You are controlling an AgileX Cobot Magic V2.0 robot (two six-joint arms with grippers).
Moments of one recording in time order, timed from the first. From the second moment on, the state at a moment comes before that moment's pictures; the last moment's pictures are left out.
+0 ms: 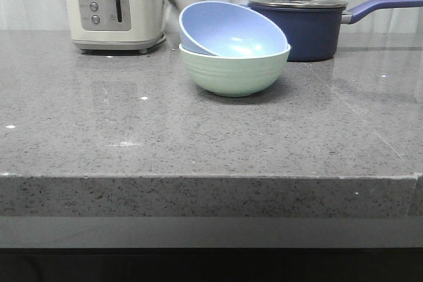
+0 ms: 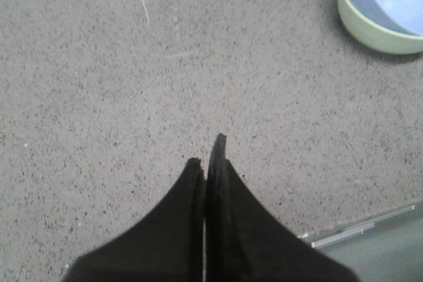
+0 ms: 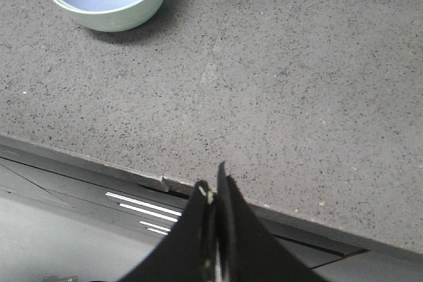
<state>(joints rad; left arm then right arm) -0.34 0.73 -0.91 0.05 0.89 -0.02 0.18 0.52 -0.82 0.14 1.01 -0.04</state>
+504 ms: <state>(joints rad) -0.10 0.12 -0.24 -0.07 0.29 0.00 0.18 0.52 -0.82 0.14 1.01 -0.04</state>
